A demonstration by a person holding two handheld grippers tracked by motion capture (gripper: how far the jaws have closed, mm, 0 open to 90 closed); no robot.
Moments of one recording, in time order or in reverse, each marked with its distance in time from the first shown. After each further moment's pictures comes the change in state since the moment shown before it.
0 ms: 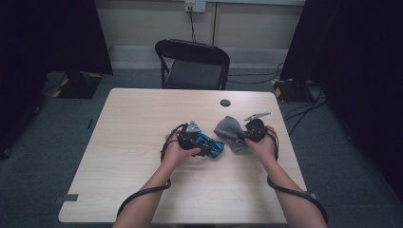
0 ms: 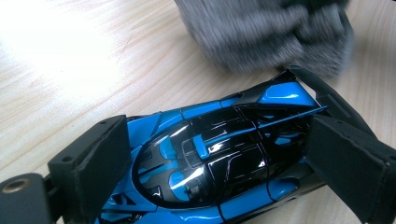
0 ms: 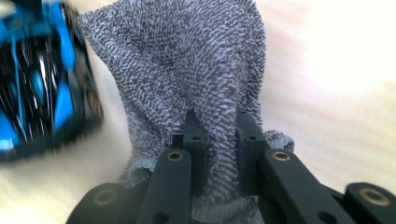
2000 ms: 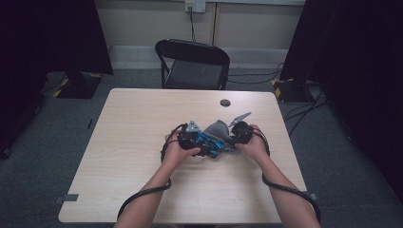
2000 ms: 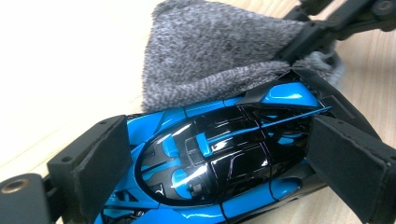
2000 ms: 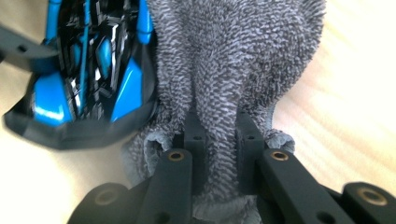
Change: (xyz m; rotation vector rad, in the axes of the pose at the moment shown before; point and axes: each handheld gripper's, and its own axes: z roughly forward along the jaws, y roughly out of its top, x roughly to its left) left arm 0.000 0.000 0.000 0.005 0.010 -0.013; right arm 0.026 0.009 0.028 0.114 0.167 -0.273
